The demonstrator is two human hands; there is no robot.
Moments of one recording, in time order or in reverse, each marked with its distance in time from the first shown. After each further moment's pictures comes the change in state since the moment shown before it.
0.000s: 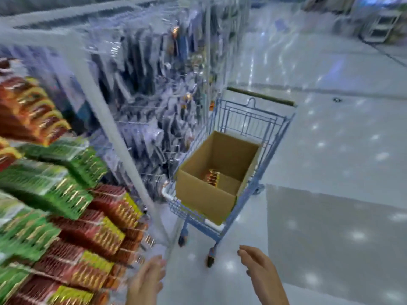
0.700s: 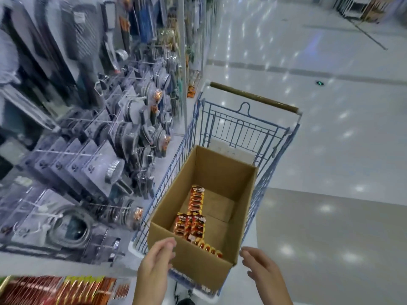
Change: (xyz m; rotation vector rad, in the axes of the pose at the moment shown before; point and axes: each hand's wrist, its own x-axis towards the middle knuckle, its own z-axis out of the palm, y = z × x) left_hand 0.208 0.132 0.205 0.474 -0.071 0.153; right_hand 0.218 -0.138 0.021 0.054 0.136 0.169
